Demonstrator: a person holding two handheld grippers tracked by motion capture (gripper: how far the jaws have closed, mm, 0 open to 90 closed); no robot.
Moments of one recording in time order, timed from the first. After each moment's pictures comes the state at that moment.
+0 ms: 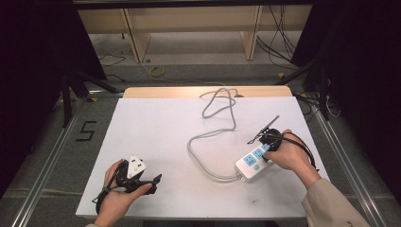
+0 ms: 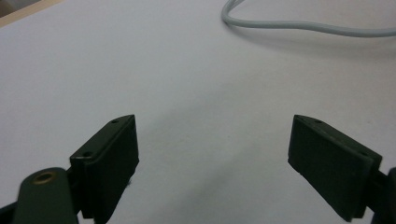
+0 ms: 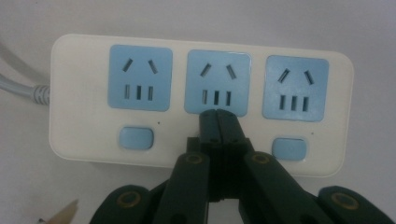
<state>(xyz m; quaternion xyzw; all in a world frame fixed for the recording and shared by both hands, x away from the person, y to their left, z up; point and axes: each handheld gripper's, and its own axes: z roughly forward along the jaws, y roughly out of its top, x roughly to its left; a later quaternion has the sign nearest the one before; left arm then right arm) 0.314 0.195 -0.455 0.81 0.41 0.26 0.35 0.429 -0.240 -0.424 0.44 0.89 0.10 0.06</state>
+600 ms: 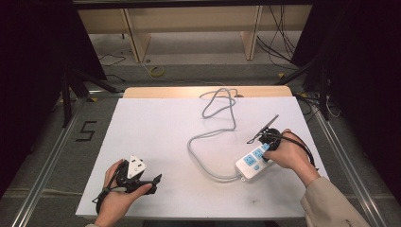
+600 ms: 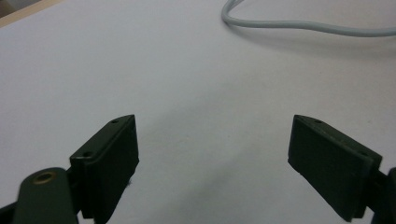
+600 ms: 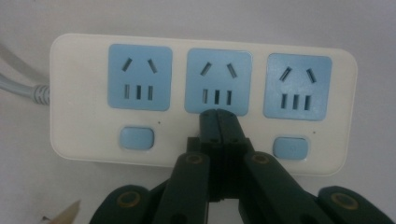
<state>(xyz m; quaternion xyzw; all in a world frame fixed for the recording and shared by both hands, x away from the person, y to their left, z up) 0.314 0.194 -0.455 0.81 0.41 0.26 0.35 0.432 -0.239 -0.425 0.44 0.89 0.09 0.05</state>
